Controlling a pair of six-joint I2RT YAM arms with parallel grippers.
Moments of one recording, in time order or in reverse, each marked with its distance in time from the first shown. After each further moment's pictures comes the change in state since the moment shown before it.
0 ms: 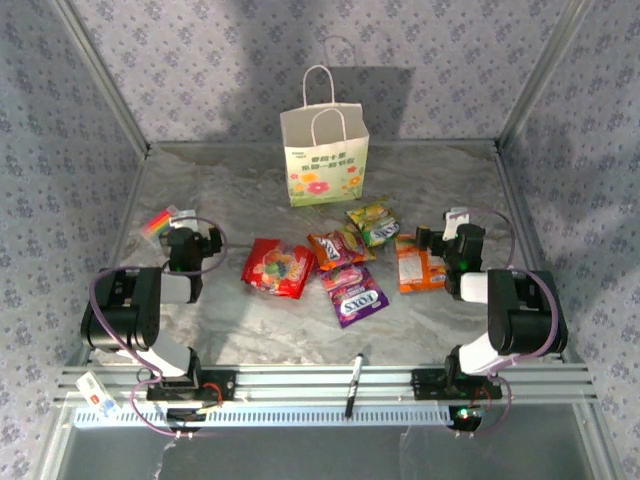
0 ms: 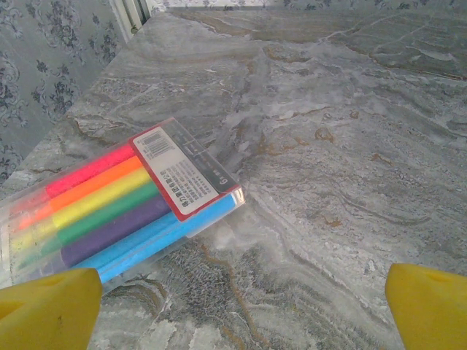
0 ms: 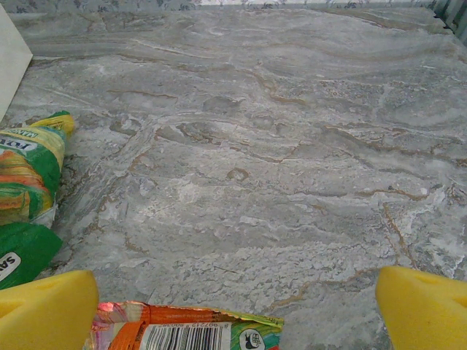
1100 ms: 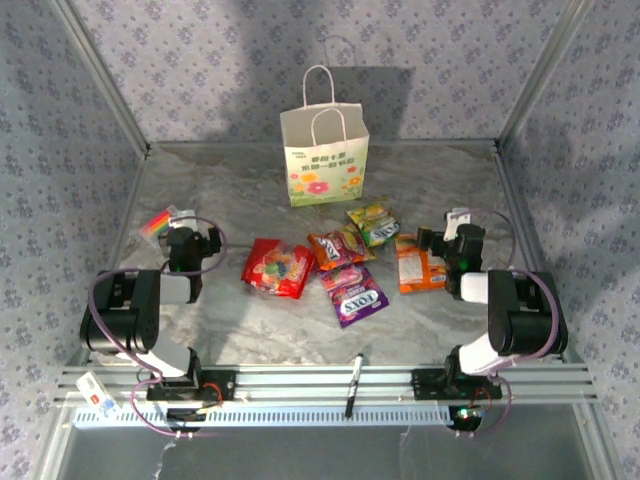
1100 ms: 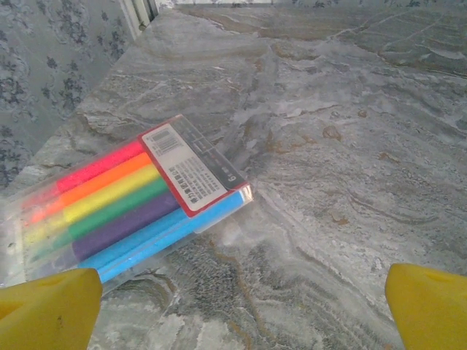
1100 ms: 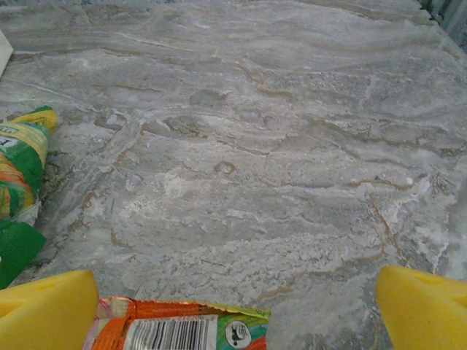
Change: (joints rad) left arm -0.009 -0.029 0.003 -0.043 -0.029 -0.007; right arm -0.003 -0.016 0.002 -0.038 0.031 0.008
